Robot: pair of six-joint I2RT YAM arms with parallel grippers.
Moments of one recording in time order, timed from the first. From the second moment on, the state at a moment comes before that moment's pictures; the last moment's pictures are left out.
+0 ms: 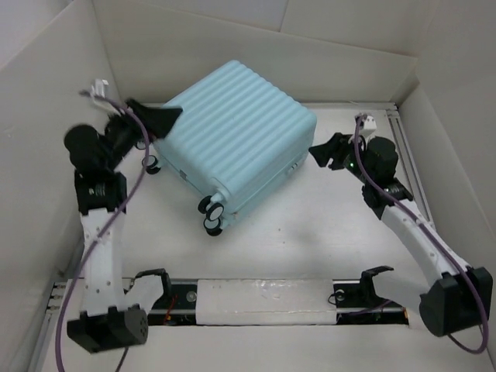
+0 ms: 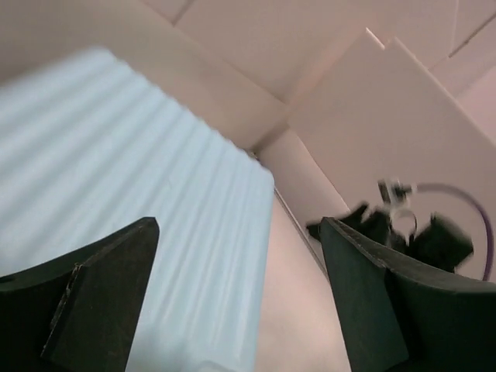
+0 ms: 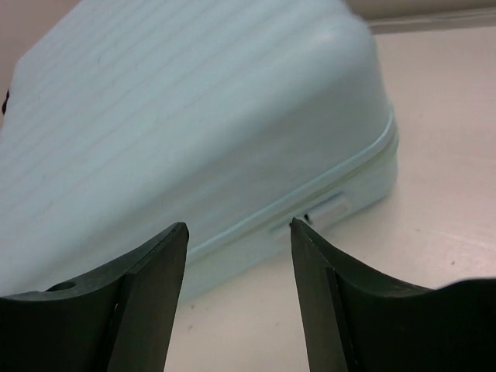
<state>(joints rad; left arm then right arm) 0.15 0.90 1.00 0.04 0.72 -0.79 0.22 1.15 0.89 0.09 -0.30 0.43</state>
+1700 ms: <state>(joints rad) -1.19 1.32 1.08 -0.14 -0.48 -0.60 0.41 0.86 0.55 -0.10 -0.19 0.35</state>
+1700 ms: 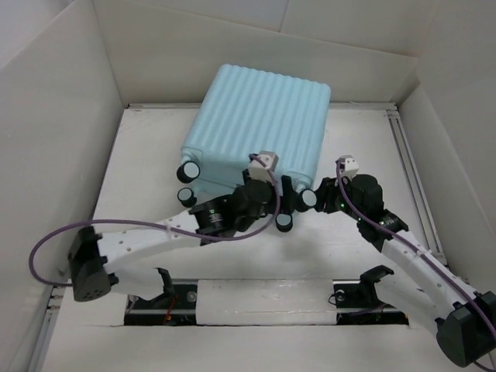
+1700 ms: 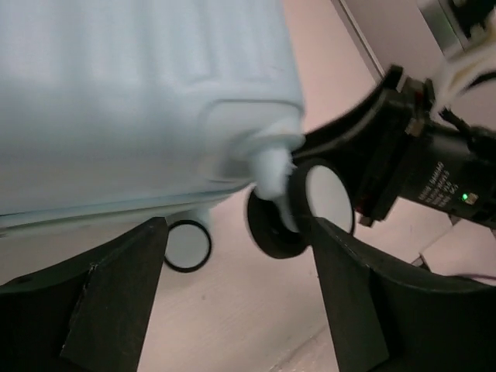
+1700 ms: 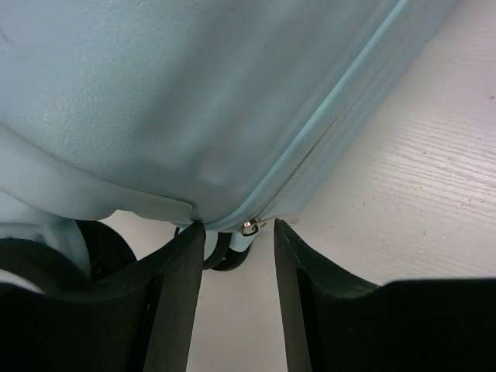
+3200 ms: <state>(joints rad) -1.00 0.54 0.66 -0.44 -0.61 -0.90 0.43 0.83 0.30 0.22 -0.21 0.39</state>
